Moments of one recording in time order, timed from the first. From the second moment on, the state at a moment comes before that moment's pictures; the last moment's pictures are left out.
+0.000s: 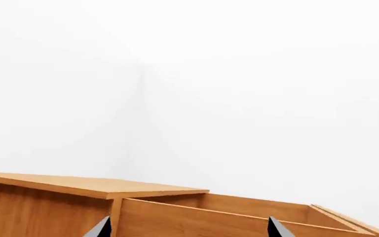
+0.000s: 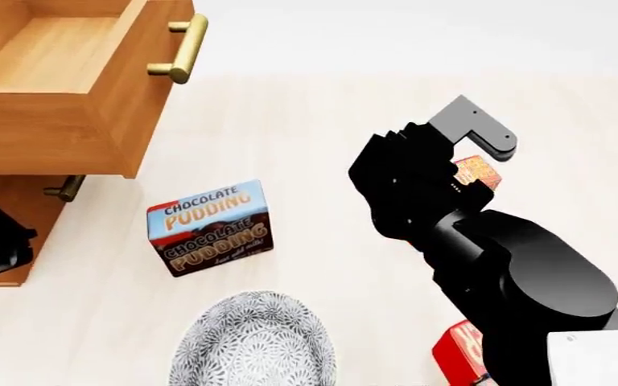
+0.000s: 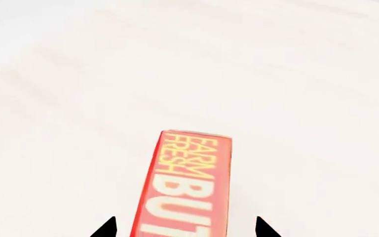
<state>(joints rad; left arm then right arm) 0.01 -0.40 -0.23 0.60 -0.33 0.17 -0.41 1.43 0.00 -1.63 1.12 2.08 -0.25 1.31</state>
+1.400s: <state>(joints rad) 0.01 -0.41 -0.21 0.57 -0.33 0.17 -0.41 1.39 0.00 -1.63 1.13 2.18 -0.18 1.20</state>
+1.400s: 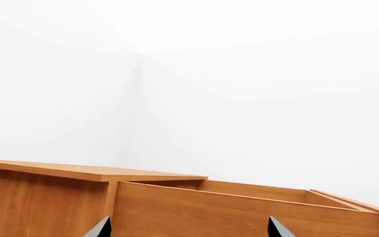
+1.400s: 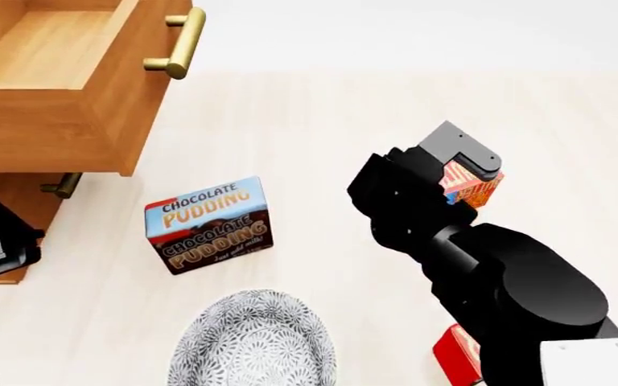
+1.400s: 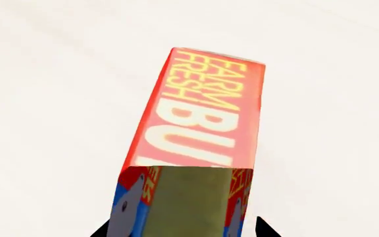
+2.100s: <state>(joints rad) 0.03 -0.42 -0.21 0.59 -0.35 0.17 -0.41 1.39 0.00 -1.63 1.14 2.18 -0.16 1.17</state>
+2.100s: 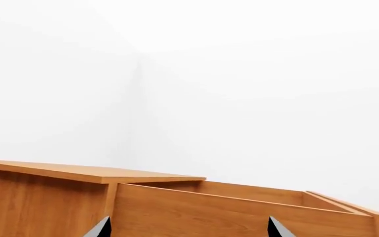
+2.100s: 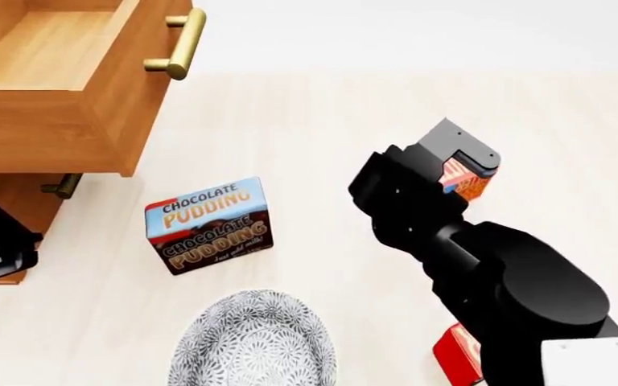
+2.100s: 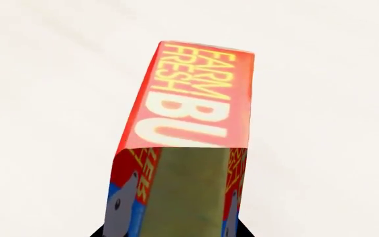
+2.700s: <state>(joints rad) 0.05 -0.43 -0.20 0.64 -0.38 0.14 -0.42 1.59 0.46 -1.76 0.32 1.78 -0.13 1.31</state>
